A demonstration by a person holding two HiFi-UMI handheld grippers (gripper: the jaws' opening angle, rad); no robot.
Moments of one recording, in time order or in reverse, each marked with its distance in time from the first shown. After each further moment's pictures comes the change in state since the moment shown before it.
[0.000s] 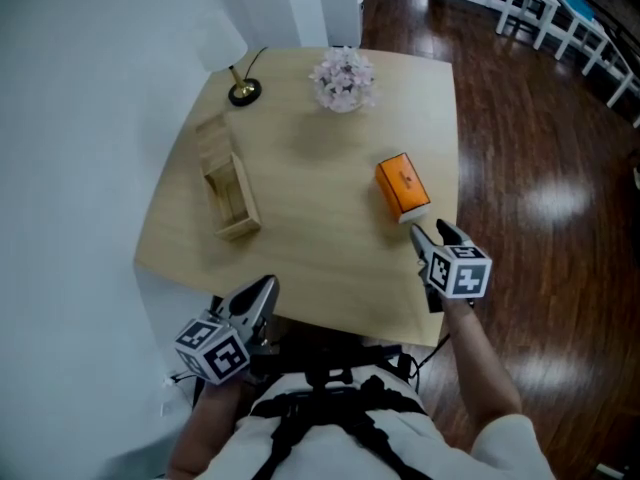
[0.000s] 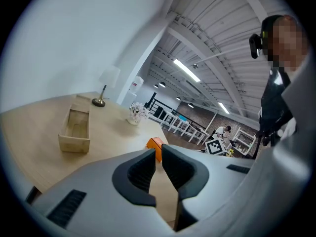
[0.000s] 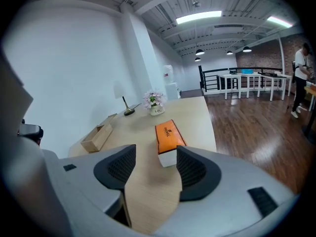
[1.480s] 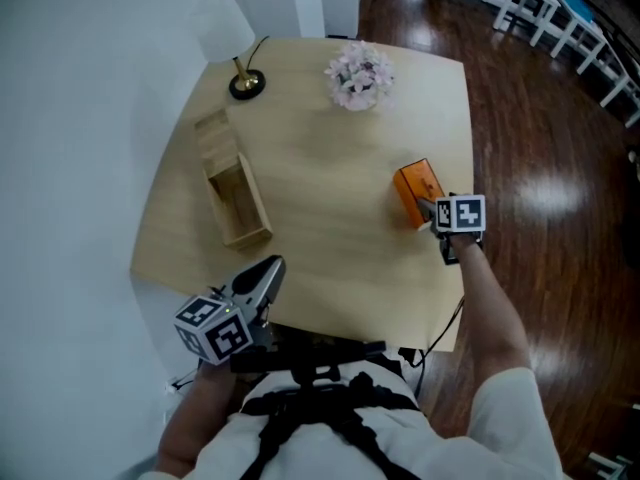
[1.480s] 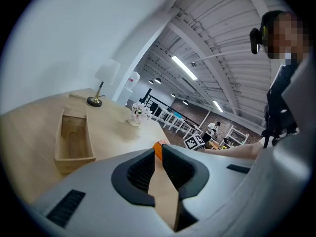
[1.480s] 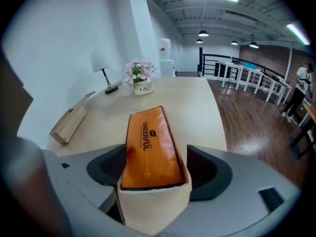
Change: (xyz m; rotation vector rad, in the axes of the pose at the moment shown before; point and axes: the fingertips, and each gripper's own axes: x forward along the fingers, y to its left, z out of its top) left arm 0.030 0.072 0.044 0.003 0.057 -0.081; right arm 0.142 -0.053 0.010 -0.061 0.281 -0.131
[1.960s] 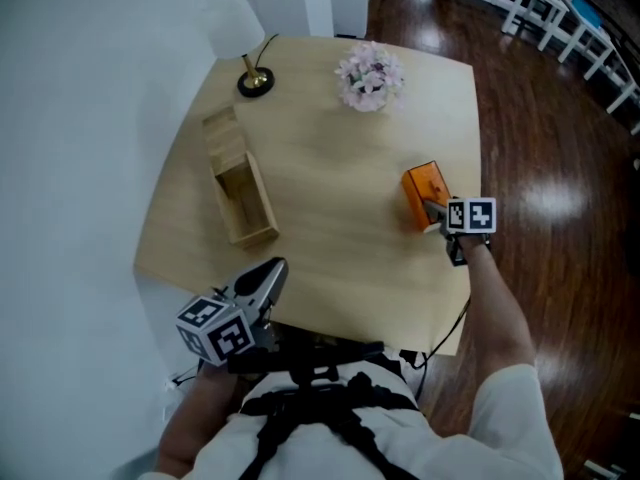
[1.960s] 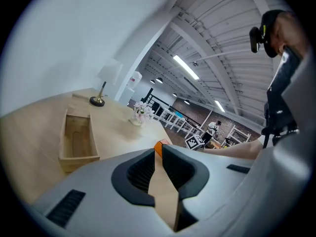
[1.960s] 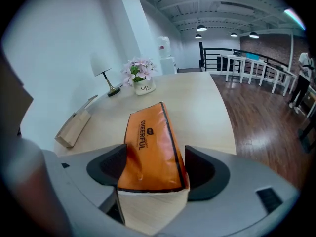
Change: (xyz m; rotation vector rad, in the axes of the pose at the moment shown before) left arm -0.007 0.005 -0.001 0.002 0.013 0.021; right arm 0.010 0.000 -0.003 0.052 0.002 0.095
